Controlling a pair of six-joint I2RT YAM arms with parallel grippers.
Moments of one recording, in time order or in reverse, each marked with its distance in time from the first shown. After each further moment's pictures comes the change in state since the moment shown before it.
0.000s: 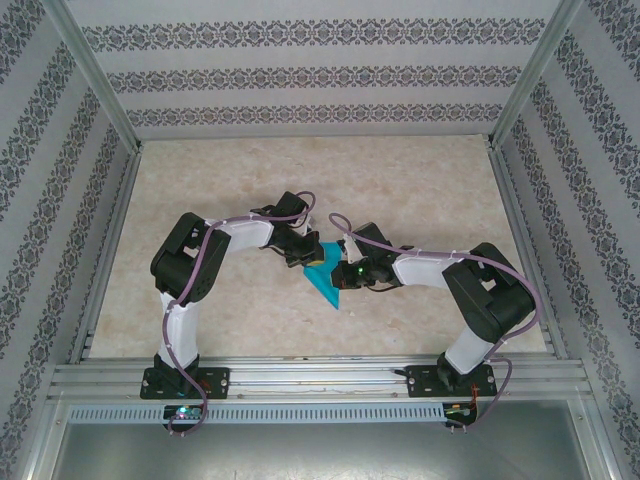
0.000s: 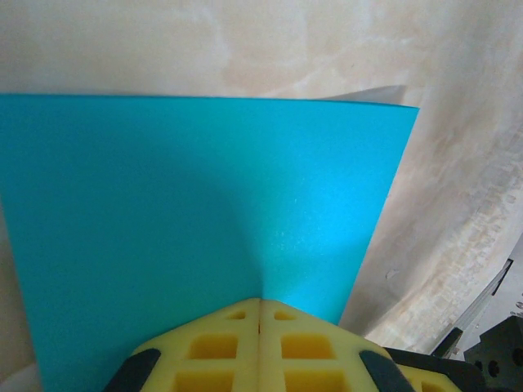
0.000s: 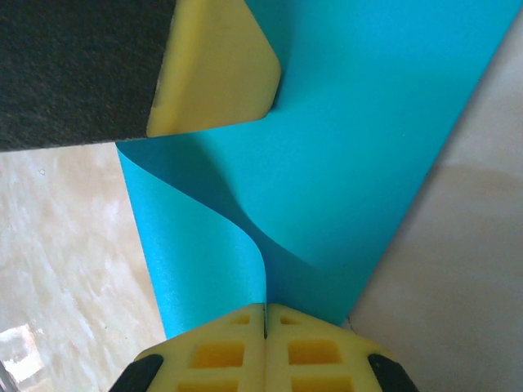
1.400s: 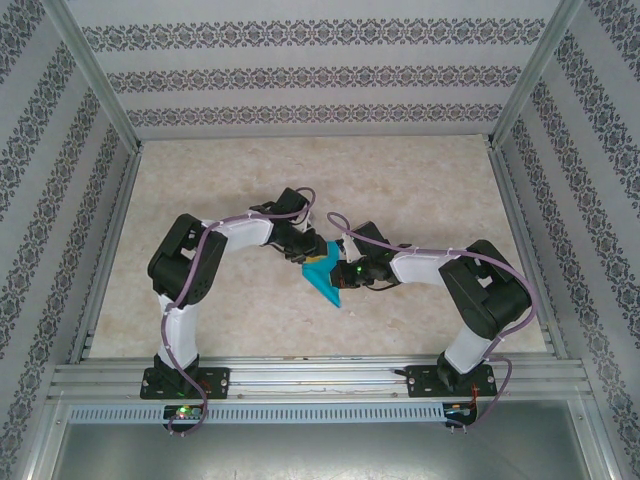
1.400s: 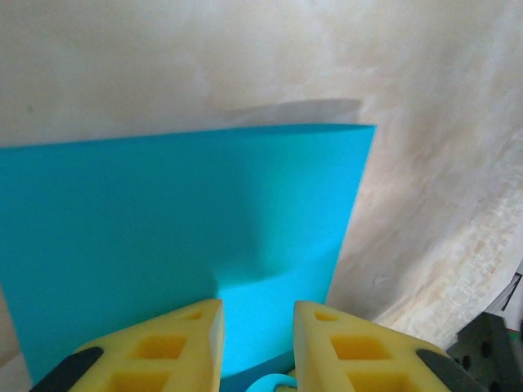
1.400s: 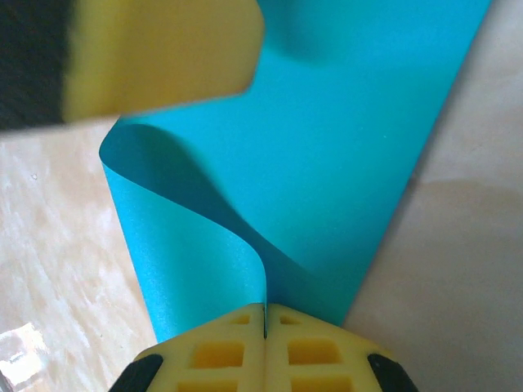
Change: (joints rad) left arm 0.001 -0.038 0.032 -0.035 -0.059 0.001; right arm 0.000 0.029 0.022 -0.014 -0.002 -0.003
